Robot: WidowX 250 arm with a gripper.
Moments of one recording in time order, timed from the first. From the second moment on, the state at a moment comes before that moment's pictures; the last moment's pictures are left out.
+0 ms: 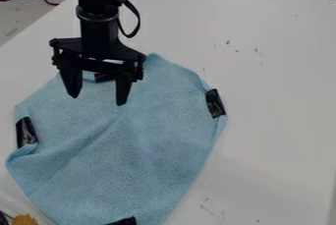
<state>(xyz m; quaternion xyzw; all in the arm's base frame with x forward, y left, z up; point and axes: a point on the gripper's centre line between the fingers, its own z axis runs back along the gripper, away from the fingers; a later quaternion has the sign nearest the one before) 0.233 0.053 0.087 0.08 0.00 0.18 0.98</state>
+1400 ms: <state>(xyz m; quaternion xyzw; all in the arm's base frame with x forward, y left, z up) 0.189 0.150 0.021 0.02 0.06 0.25 0.97</state>
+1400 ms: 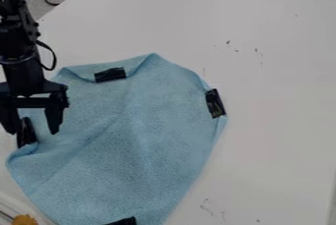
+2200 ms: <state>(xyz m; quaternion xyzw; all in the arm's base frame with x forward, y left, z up) 0.185 0.157 0.007 0.01 0.07 0.25 0.97</state>
